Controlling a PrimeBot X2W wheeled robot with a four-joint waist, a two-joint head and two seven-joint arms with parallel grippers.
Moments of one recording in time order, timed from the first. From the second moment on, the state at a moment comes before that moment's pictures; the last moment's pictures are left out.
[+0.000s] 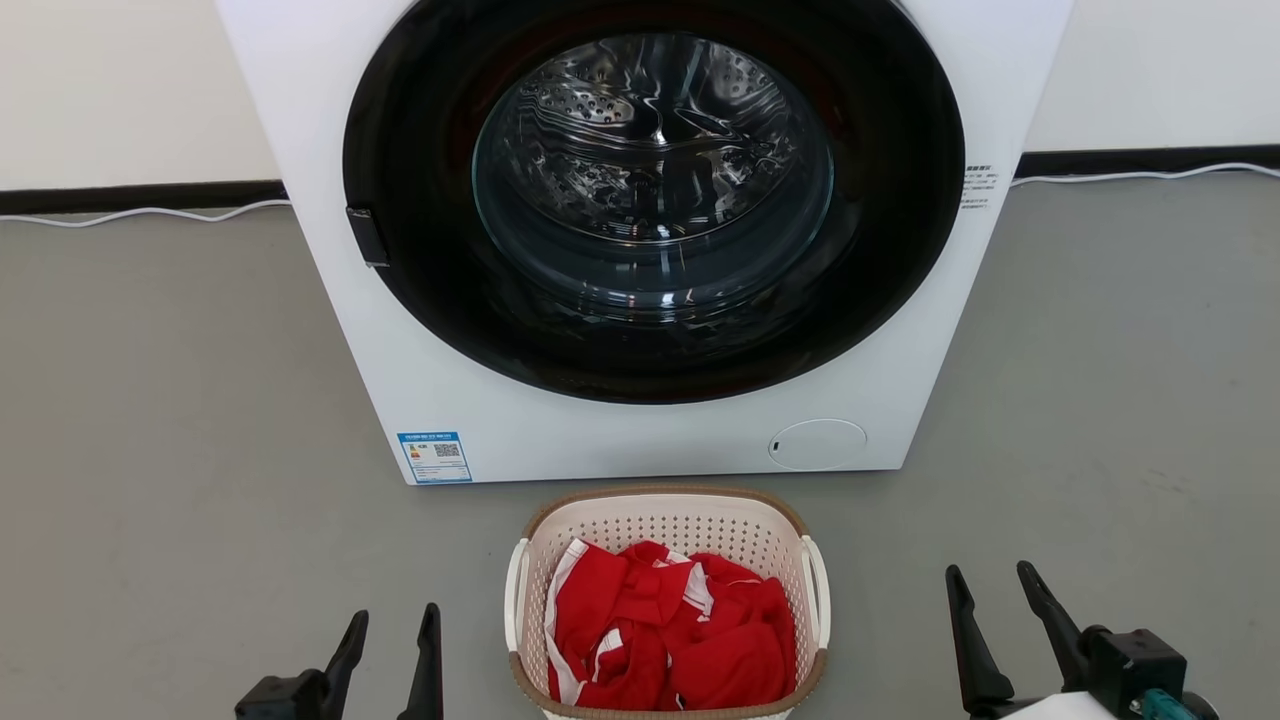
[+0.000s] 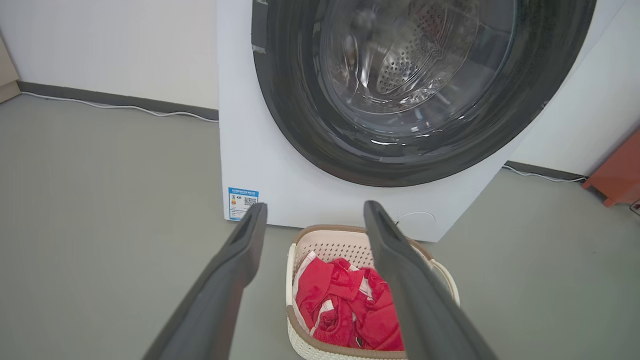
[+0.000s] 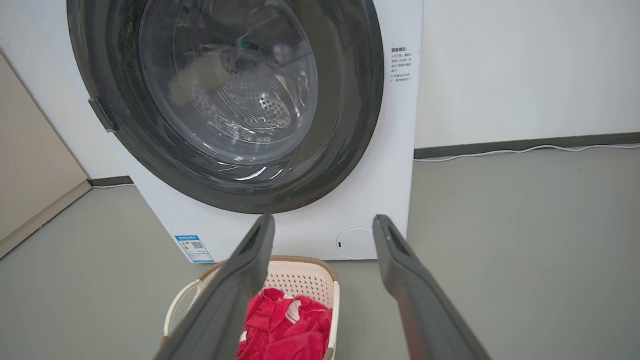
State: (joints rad) left arm 0.02 0.03 -0.15 0.27 -0.35 -0.10 -0.20; right arm -0.02 -0.03 0.05 0.28 0.22 0.13 -0.19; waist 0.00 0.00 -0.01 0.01
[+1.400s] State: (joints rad) left arm 0.03 0.04 -0.19 0.28 -0.13 -0.08 -0.25; right arm 0.00 -0.04 0.03 0.28 0.00 0.13 -0.25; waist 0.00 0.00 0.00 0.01
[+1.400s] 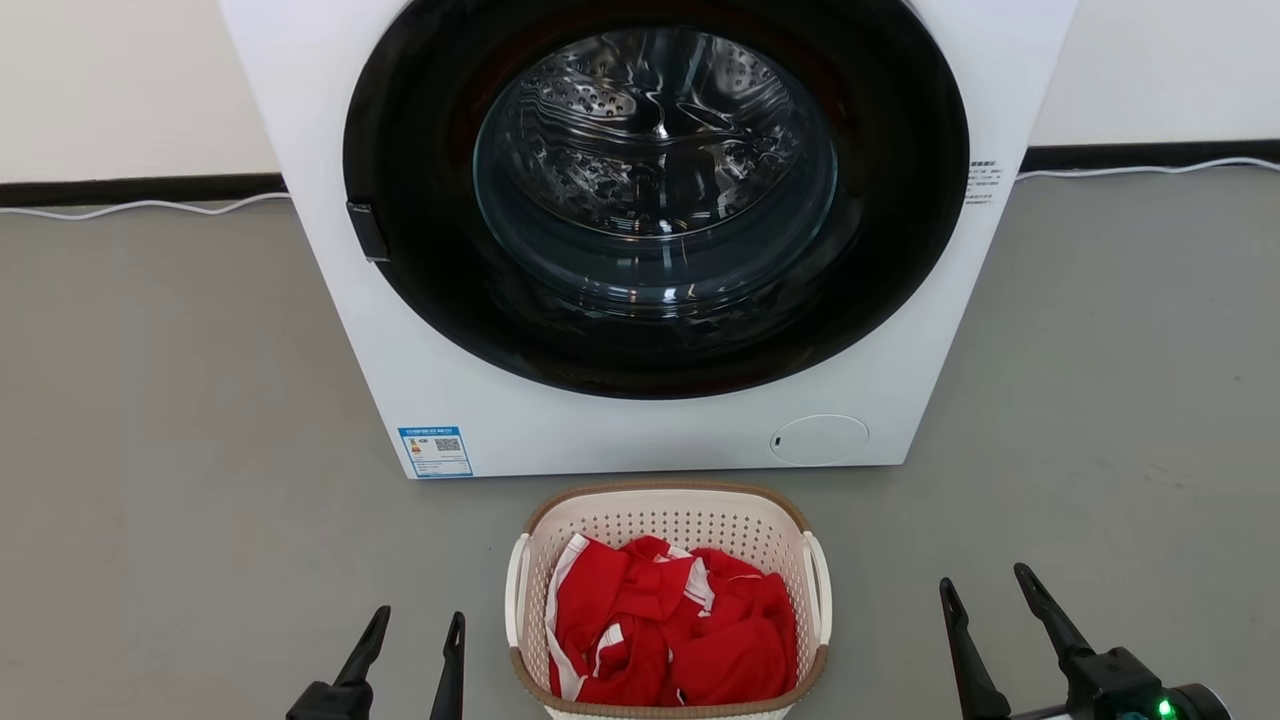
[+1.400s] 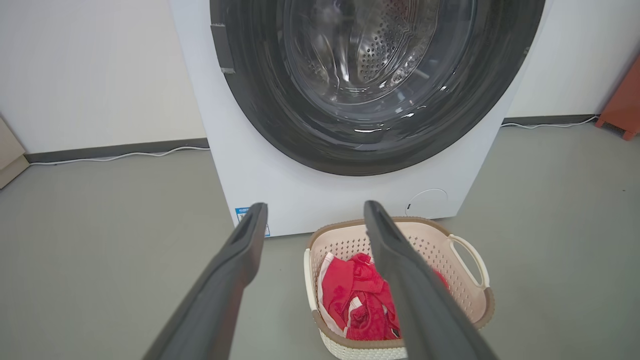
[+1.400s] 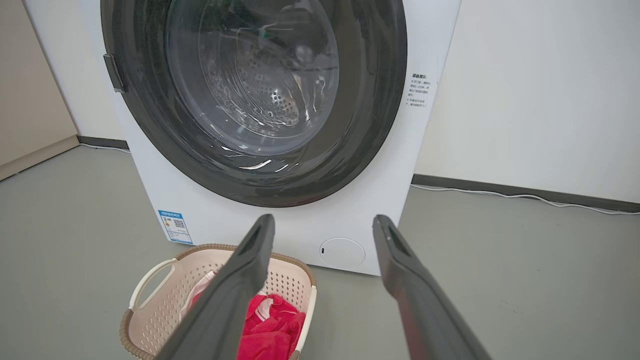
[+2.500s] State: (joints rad) left arm -0.17 0.04 -0.22 0.33 -0.16 -0.04 -0.25; right arm -0.19 -0.04 0.05 0.34 0.04 0.13 -0.25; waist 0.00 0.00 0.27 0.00
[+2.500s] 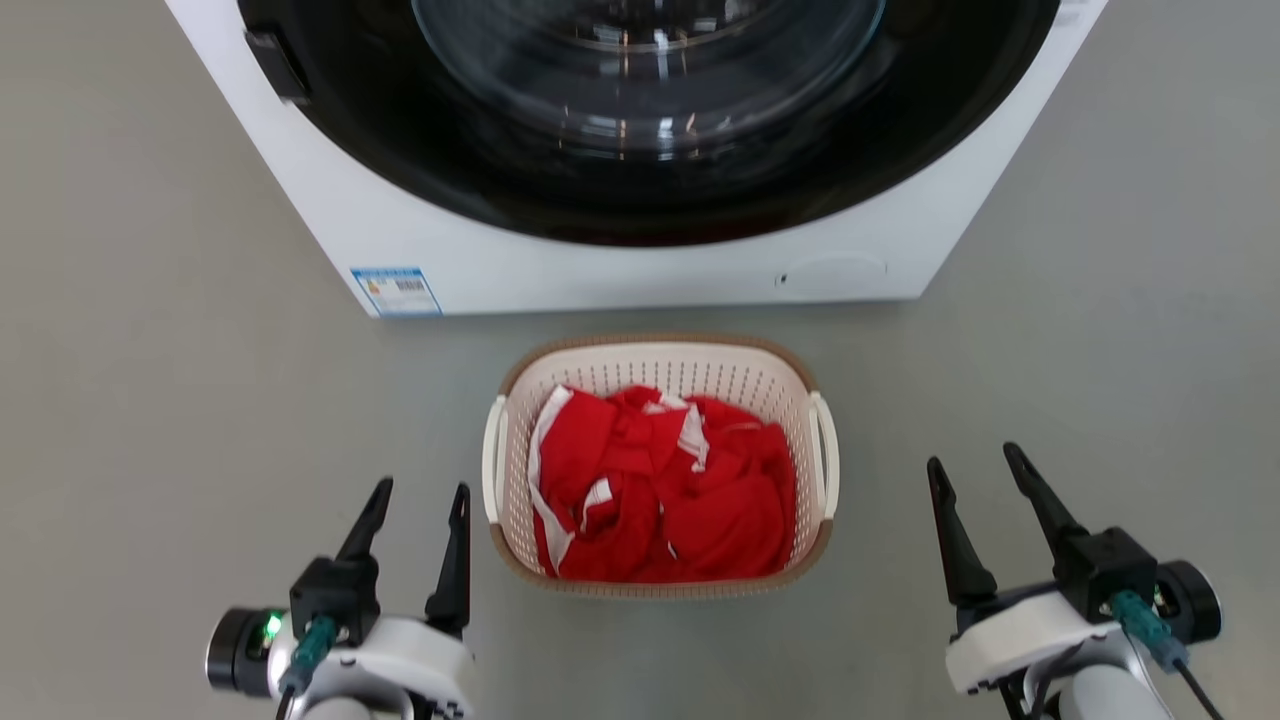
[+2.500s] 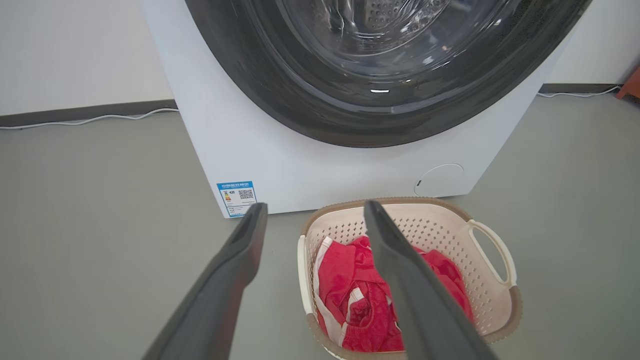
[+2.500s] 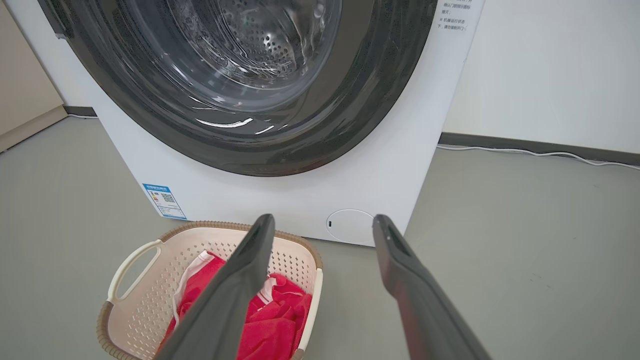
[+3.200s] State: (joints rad) left arm -0.43 0.04 -0.28 0.45 -0.20 -0.02 -0.25; right arm -0.45 -0.05 0.05 0.49 0.04 0.13 -0.25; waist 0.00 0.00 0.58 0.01
